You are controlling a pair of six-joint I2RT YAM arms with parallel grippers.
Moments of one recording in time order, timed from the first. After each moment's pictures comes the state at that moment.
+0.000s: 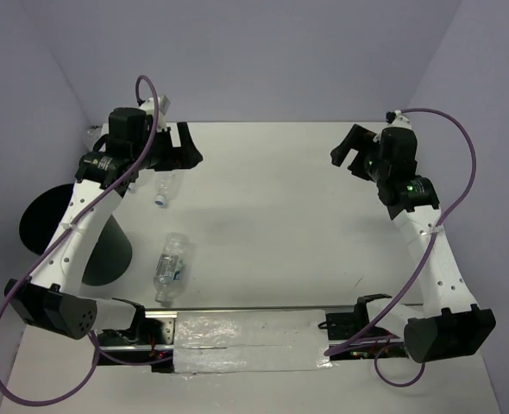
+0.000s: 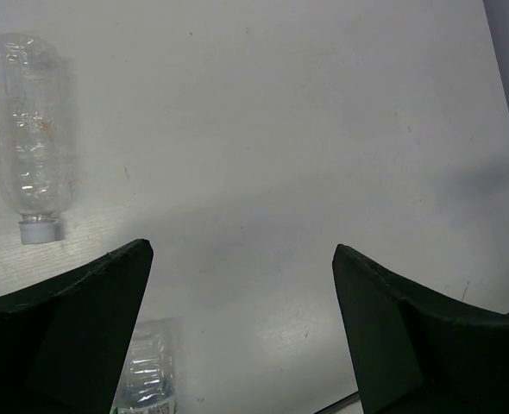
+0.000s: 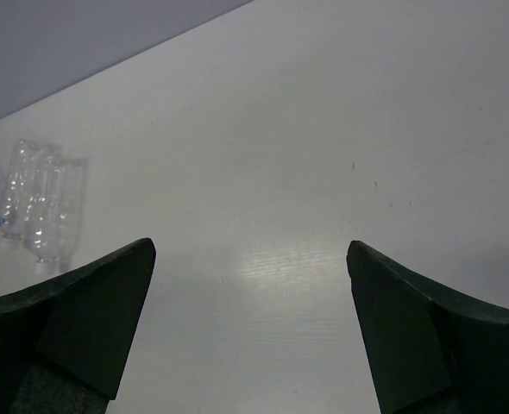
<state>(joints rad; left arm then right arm) -0.26 1.32 1.51 -0.72 0.20 -0.32 0.10 1.12 1.23 -0.55 -0.01 0.48</state>
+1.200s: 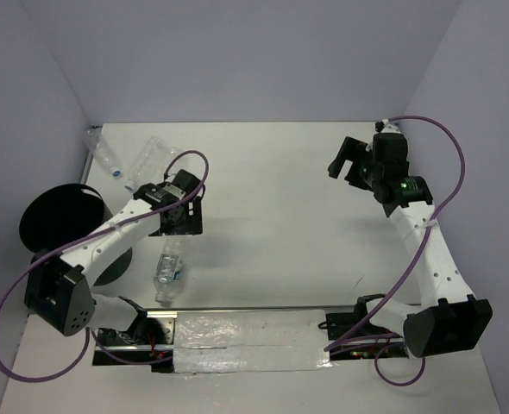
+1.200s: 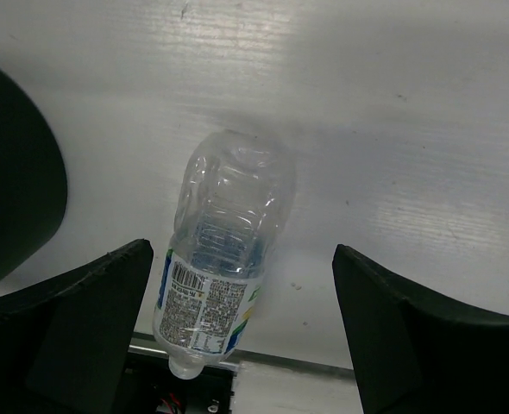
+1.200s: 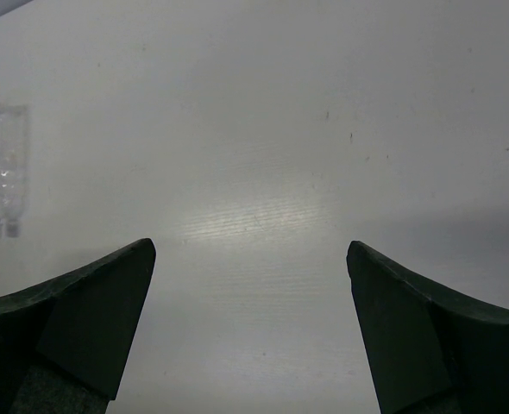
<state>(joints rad) -0.53 1.35 1.09 -0.96 -0.35 -0.59 0.10 1.15 1.19 -0.63 -0.01 0.43</state>
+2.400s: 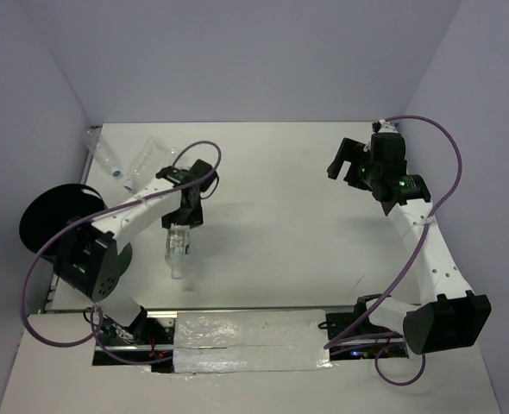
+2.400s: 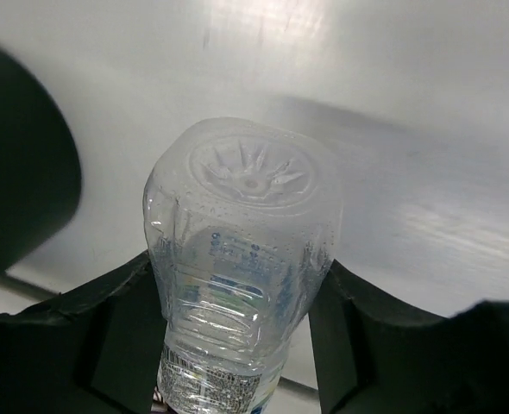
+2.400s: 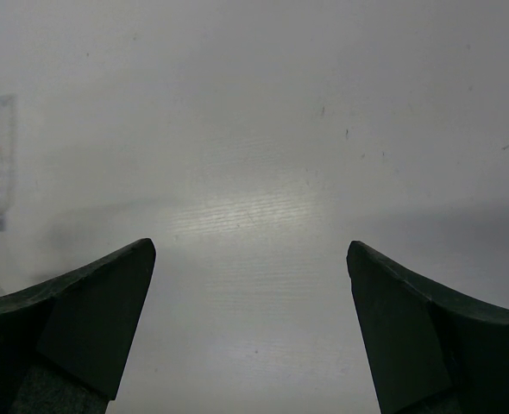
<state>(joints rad) -0.53 1.62 1.19 -1.04 -0.42 -0.71 0.11 1.17 1.19 -0.63 -0.01 0.40</state>
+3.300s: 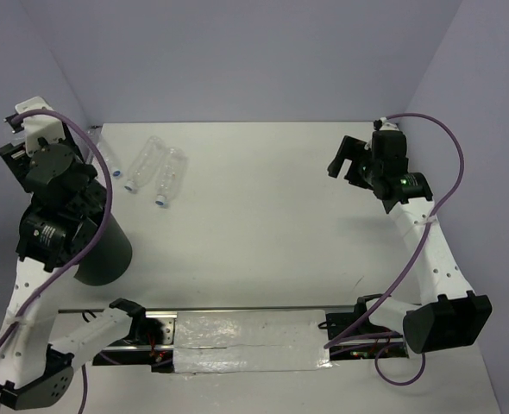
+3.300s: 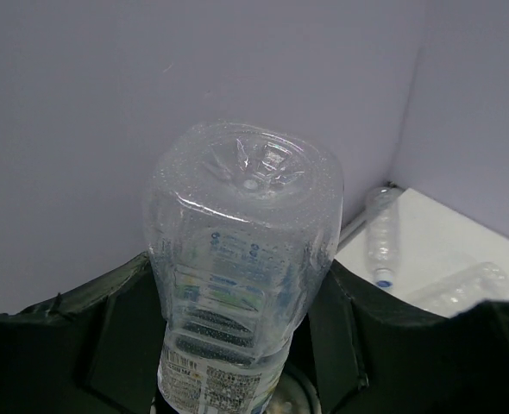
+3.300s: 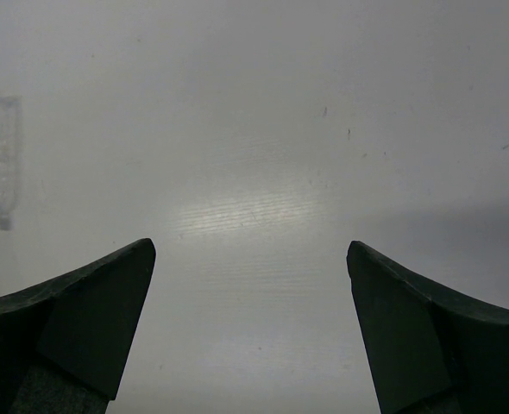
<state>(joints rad) -0.36 0.94 1.46 -0.41 -1.22 0.20 0.11 1.17 1.22 -0.66 -0.01 0.41</state>
